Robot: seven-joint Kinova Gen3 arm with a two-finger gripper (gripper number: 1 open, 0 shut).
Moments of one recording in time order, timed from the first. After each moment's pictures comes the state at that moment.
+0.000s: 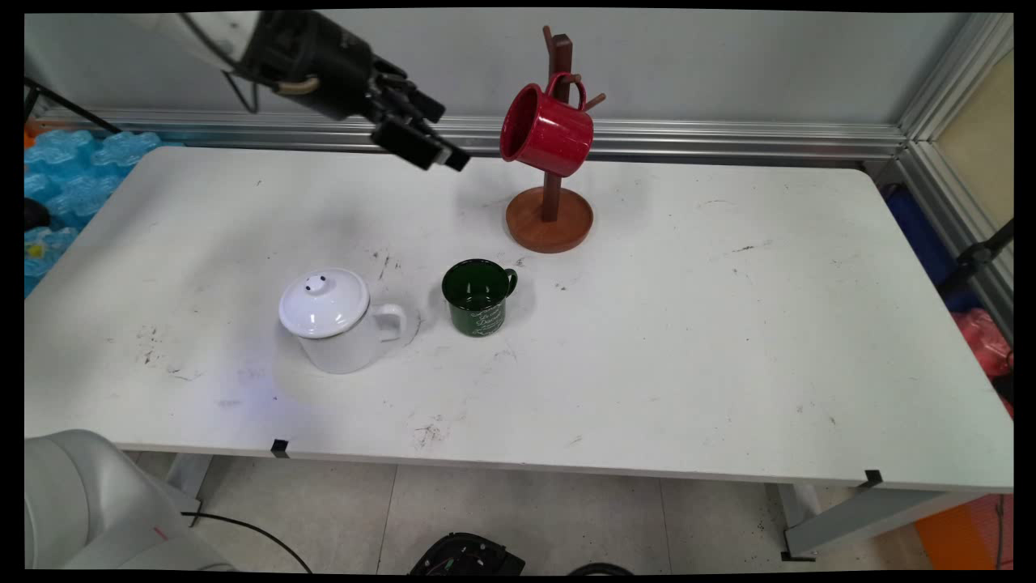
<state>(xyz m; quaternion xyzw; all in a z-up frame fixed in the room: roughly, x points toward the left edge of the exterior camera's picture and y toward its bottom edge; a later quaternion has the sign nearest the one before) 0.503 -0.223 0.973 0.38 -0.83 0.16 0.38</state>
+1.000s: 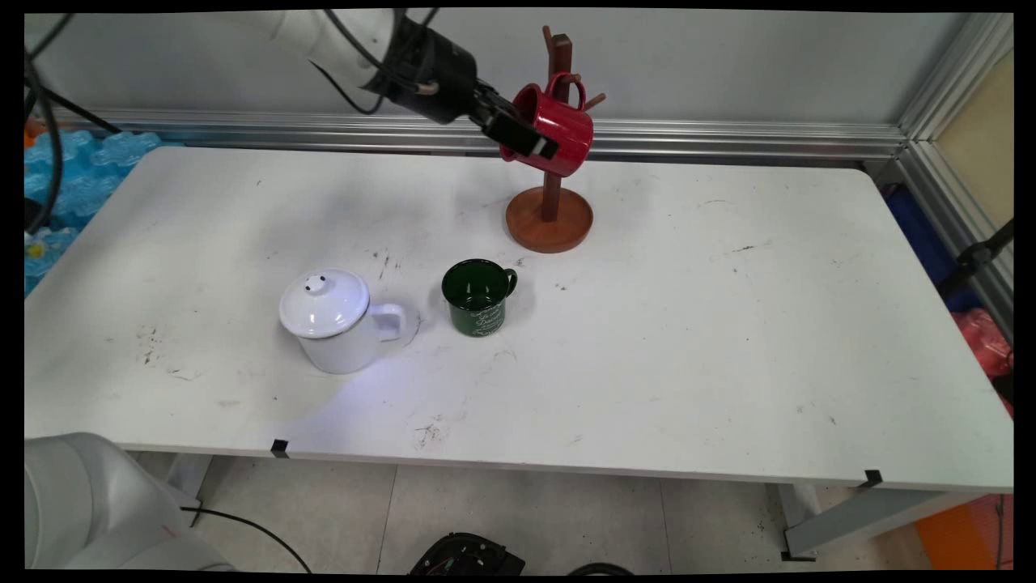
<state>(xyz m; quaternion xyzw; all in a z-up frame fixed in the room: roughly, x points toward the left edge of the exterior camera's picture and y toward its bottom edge) 0.452 -0.300 0.933 0.43 -0.79 0.14 0.41</state>
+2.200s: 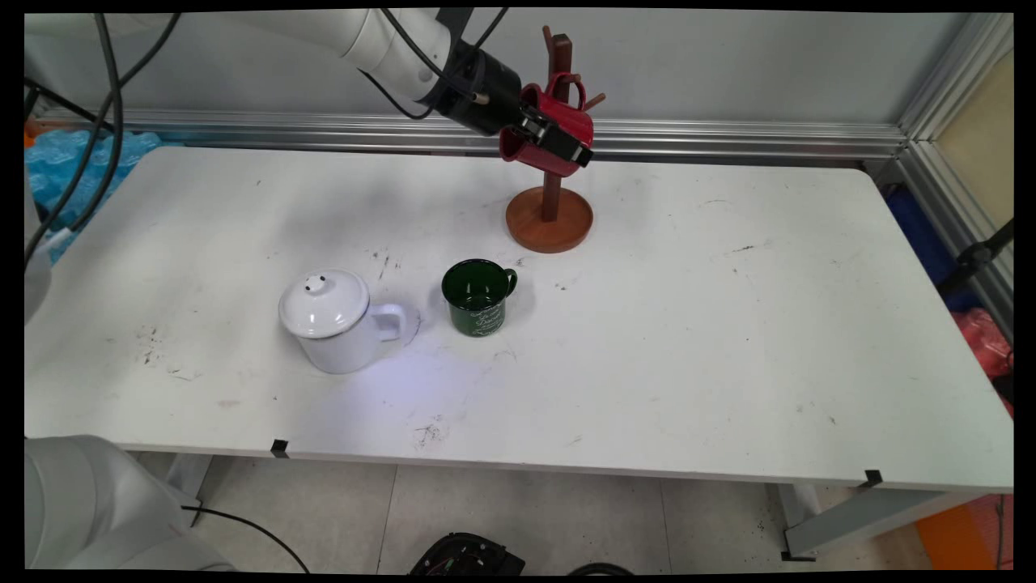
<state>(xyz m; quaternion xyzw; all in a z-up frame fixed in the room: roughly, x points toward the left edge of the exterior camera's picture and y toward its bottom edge) 0.431 -0.345 0.904 0.45 -0.78 0.11 0.42</state>
